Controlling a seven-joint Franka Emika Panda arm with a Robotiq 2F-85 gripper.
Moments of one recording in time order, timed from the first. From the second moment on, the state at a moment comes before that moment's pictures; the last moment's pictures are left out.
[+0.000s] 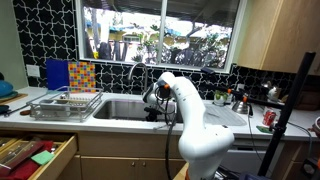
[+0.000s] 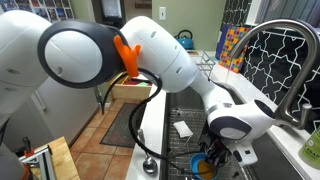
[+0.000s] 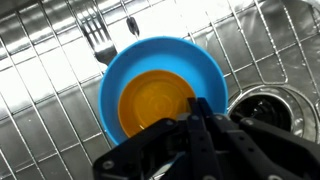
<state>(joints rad) -0.39 0.84 -0.21 -1.49 0.42 2.07 0.43</state>
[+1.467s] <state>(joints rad) -0.41 0.79 -0.25 -1.42 0.36 2.01 0.34</state>
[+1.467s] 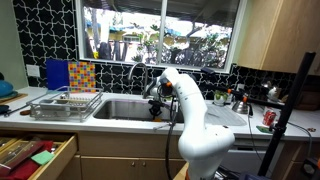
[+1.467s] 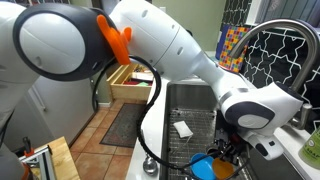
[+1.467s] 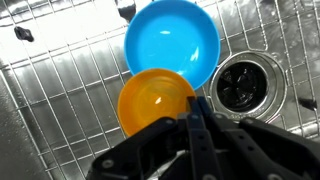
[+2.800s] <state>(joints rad) -0.52 1.11 -0.20 -0.99 0.36 1.87 0.34</state>
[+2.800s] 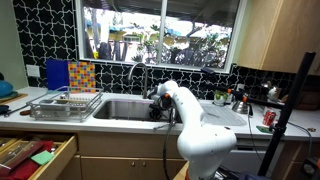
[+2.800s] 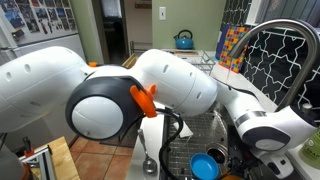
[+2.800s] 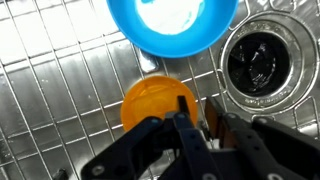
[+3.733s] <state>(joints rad) -0.43 1.10 -0.28 -0.98 0.32 1.69 0.84</state>
